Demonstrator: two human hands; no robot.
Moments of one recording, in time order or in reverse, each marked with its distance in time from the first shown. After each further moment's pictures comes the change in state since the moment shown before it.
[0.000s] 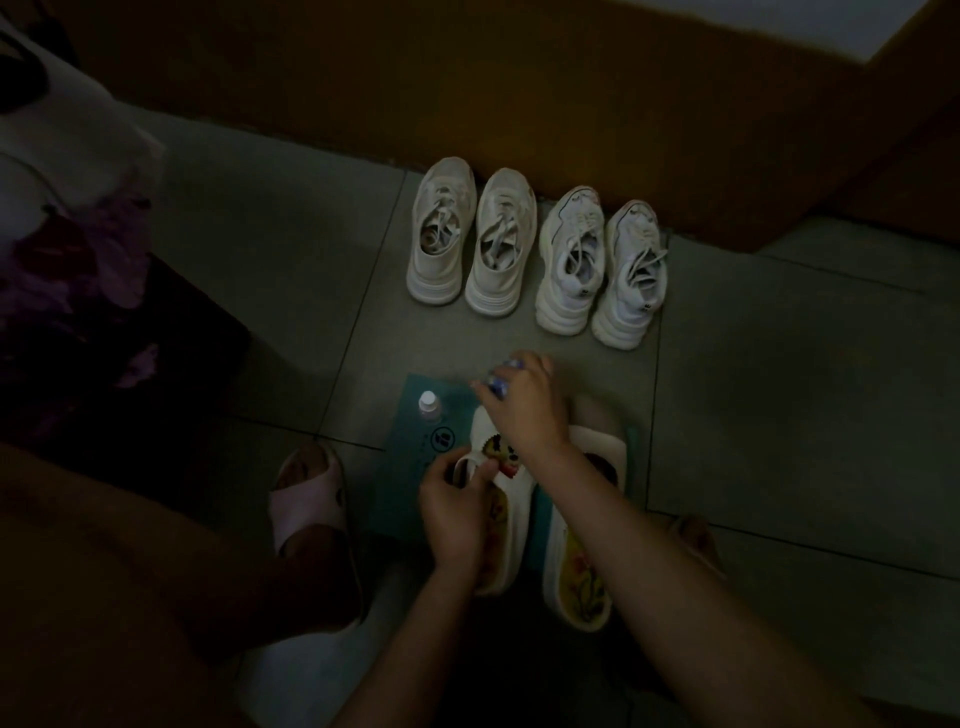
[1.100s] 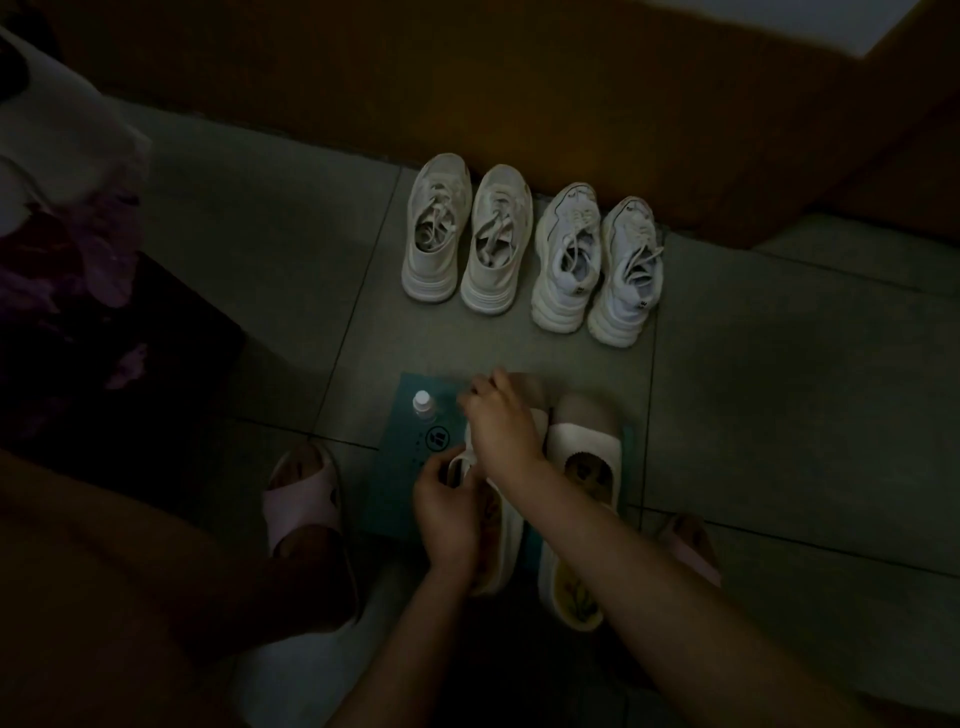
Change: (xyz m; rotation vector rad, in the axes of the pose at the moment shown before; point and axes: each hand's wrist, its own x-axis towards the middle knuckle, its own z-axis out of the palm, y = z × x) left_hand 0.003 -0.003 0.000 0.009 0.007 -0.039; right_hand -0.022 -0.024 -0.004 -0.359 -0.235 -0.265
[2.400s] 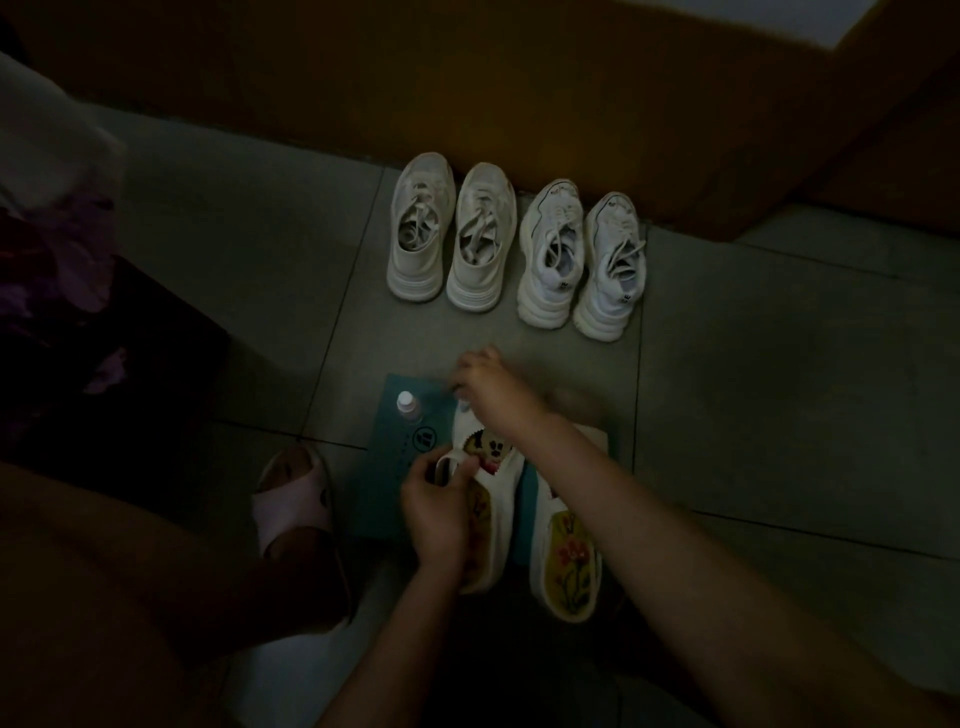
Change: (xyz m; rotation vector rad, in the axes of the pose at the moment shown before) left_hand -0.002 -0.002 0.001 -0.009 0.017 -0.004; right_hand 0.033 0.035 -0.004 0.151 -0.079 -0.165
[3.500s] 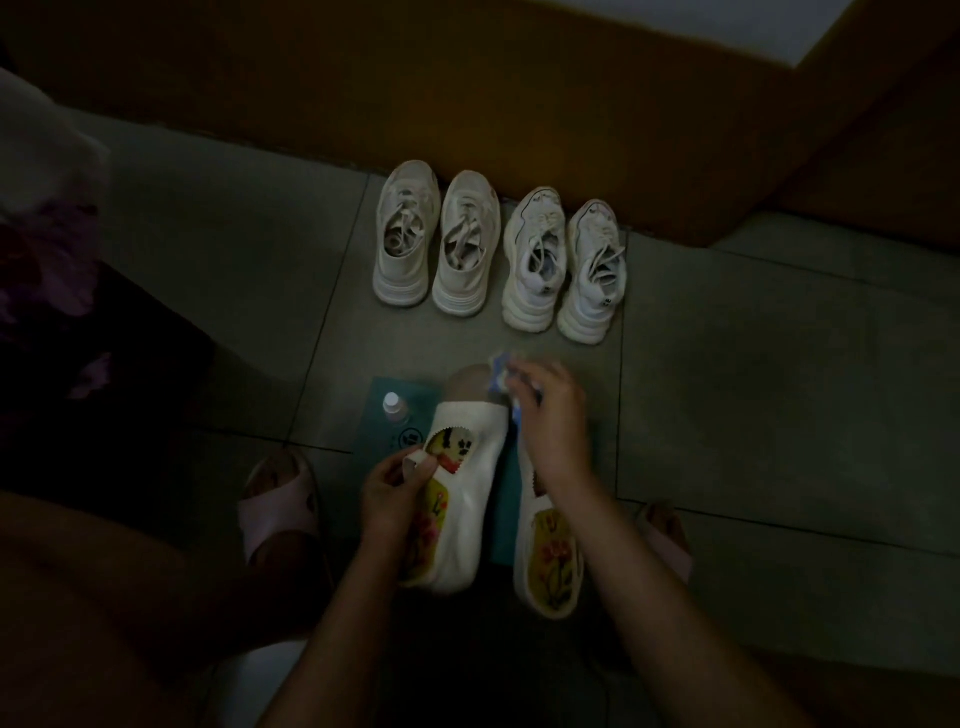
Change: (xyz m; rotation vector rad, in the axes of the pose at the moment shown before) left_hand 0.035 -0.014 -0.032 -0.110 -0.228 -0.104; right_hand -0.081 -0.011 -0.020 0.674 0.662 0.452
